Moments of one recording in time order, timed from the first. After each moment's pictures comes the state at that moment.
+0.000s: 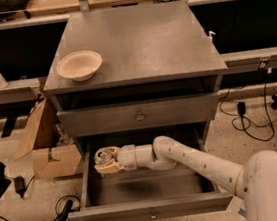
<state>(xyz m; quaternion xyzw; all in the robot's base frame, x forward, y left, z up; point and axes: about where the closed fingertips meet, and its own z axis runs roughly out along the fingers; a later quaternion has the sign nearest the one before) 0.612 0.158 0.507 -0.49 0.56 0.46 0.49</state>
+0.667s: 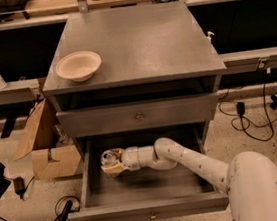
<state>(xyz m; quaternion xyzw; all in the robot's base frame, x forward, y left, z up) 0.641 0.150 0.445 -0.49 0.58 0.44 0.47</state>
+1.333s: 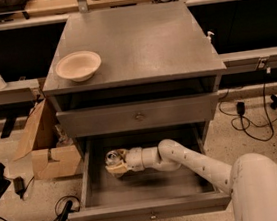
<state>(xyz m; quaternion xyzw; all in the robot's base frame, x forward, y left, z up) 0.648 0.131 0.429 -0.48 0.60 0.43 0.47</state>
